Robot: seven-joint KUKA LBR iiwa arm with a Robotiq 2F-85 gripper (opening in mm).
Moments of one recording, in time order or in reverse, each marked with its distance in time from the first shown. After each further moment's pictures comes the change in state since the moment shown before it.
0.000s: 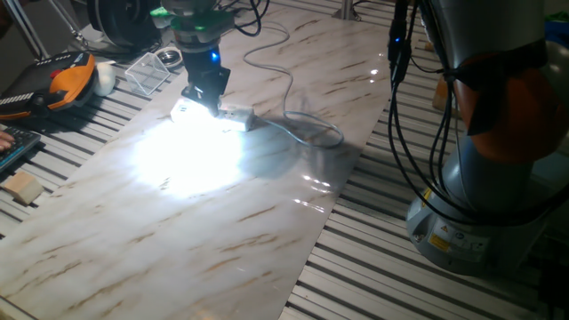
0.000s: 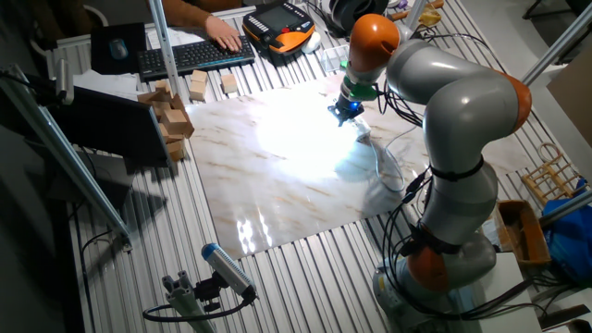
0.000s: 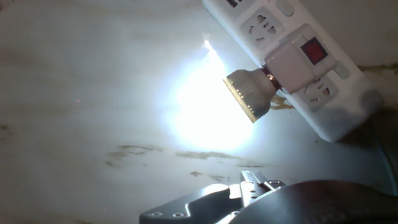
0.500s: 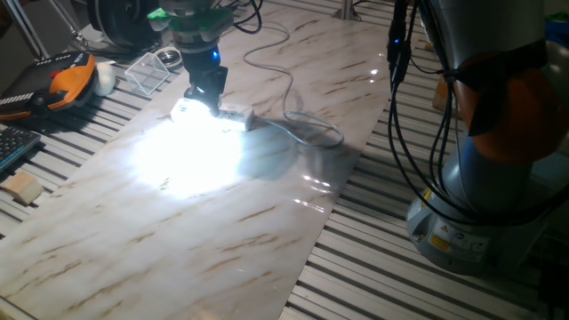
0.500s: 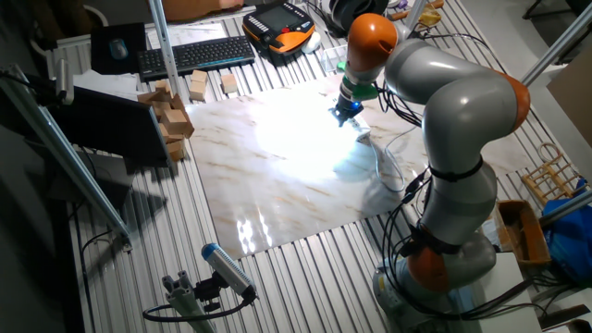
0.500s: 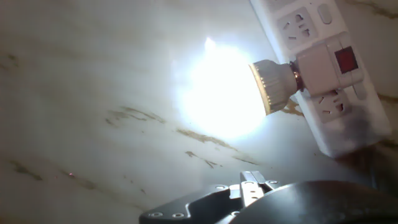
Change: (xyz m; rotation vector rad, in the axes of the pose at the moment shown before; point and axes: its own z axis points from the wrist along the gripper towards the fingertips) arm 0.003 0.001 -0.002 0.015 0.017 -0.115
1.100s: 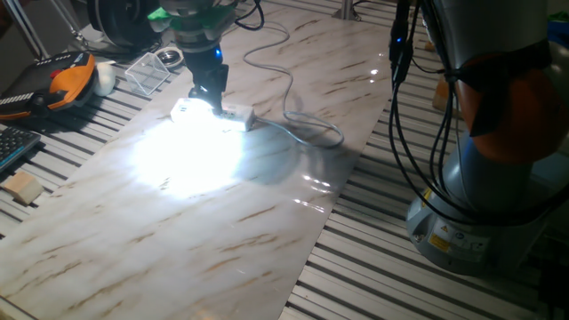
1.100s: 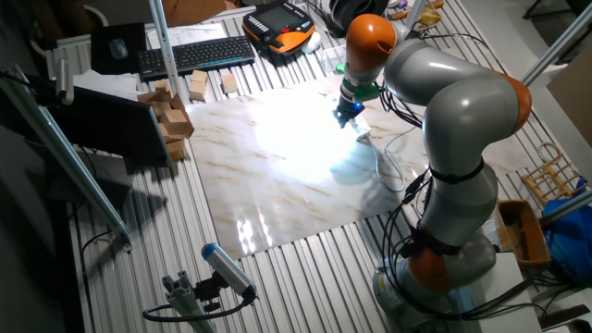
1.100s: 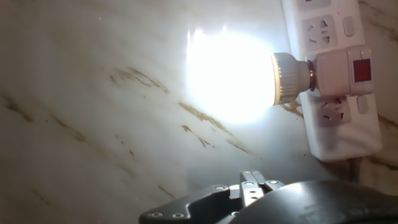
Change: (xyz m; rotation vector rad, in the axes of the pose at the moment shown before) arm 0.013 0.000 -0.005 0.020 0.022 -0.063
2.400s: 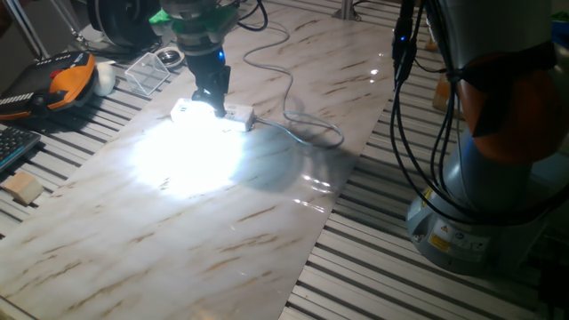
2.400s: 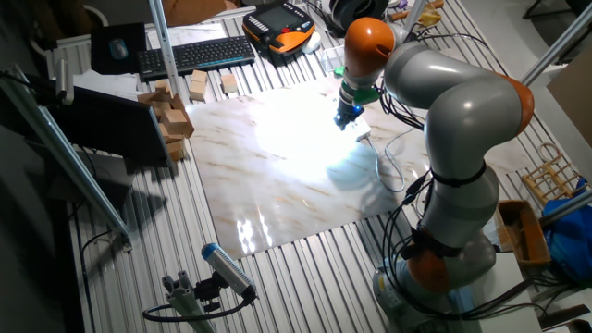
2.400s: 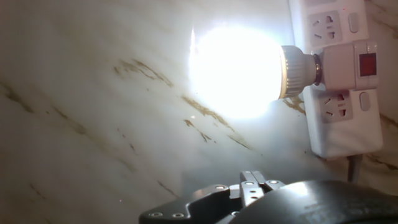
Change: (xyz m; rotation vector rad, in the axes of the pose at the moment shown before) arm 0.005 0.004 0.000 0.030 -0.021 -0.024
